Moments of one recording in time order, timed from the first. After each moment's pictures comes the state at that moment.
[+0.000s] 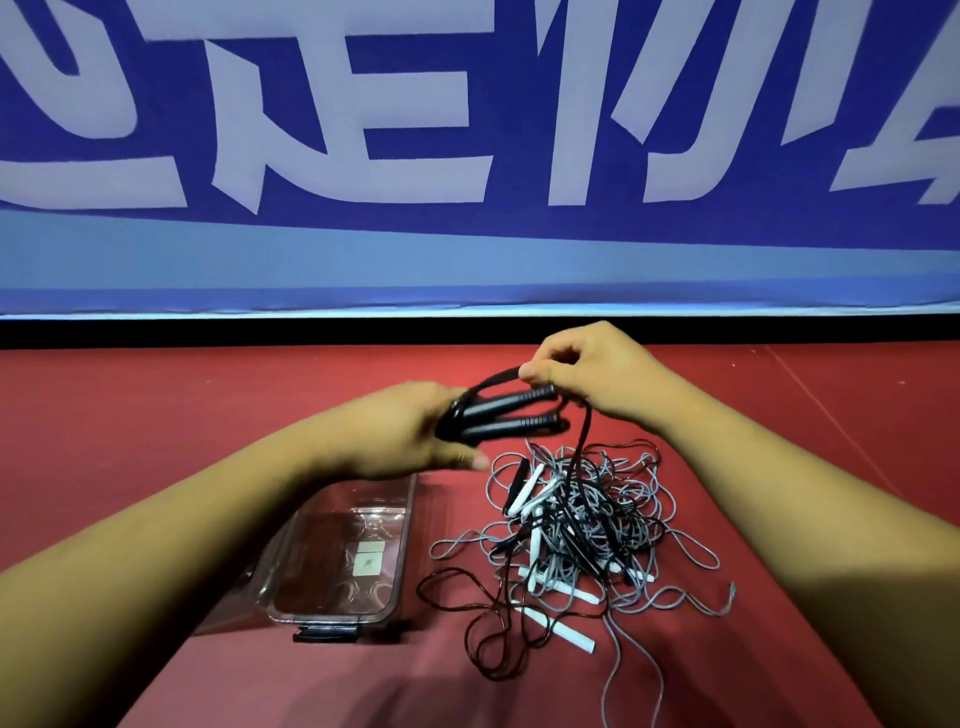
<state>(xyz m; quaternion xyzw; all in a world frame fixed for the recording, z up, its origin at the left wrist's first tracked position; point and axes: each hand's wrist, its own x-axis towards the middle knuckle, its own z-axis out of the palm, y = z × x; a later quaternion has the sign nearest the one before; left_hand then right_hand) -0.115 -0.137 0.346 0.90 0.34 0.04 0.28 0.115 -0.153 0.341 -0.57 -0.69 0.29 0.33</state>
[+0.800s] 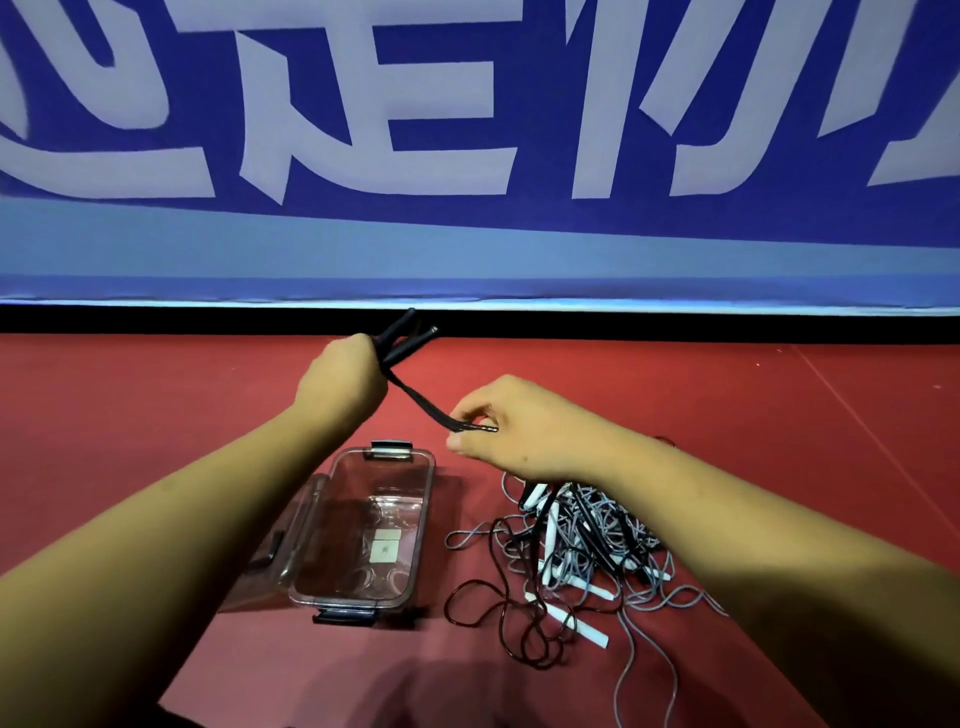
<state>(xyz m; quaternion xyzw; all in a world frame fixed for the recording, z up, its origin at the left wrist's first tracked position) -0.165 -0.059 0.293 0.73 0.67 0.14 0.04 0.033 -0.178 0.338 -0.51 -0.78 0.32 0.18</state>
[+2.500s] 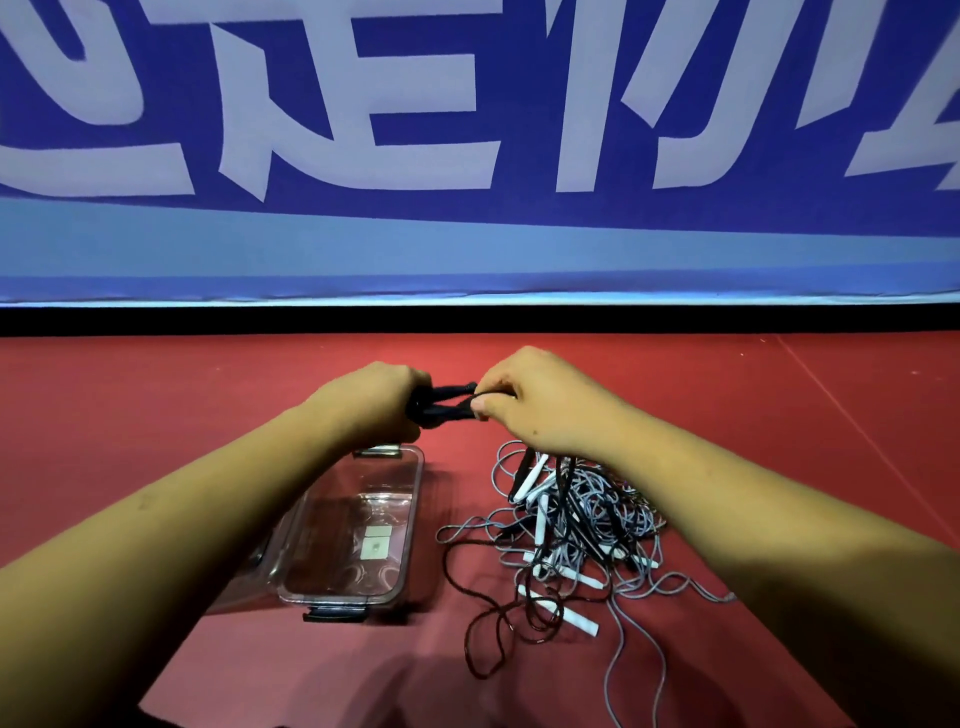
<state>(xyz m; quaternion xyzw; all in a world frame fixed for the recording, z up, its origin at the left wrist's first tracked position) -0.133 -0.098 0.311 0.86 0.49 -0.03 0.08 0.057 -0.172 0.338 -0.58 -0.76 0.23 0.20</state>
